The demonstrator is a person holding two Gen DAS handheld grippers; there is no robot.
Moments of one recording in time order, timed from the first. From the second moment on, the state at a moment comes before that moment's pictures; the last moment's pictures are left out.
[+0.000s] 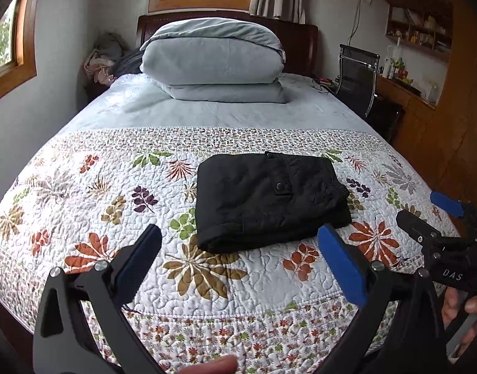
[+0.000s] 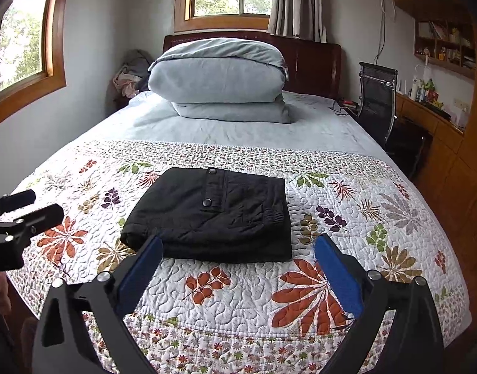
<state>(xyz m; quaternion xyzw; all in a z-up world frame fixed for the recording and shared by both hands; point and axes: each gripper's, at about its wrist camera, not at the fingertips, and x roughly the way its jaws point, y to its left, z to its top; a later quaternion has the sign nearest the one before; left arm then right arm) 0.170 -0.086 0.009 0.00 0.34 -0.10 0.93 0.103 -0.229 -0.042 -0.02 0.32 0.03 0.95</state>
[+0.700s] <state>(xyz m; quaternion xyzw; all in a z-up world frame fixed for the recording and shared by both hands) 0.174 -0.085 -0.003 0.00 0.35 -0.09 0.93 0.101 -0.239 -0.042 -0.02 0.32 0.01 0.95</state>
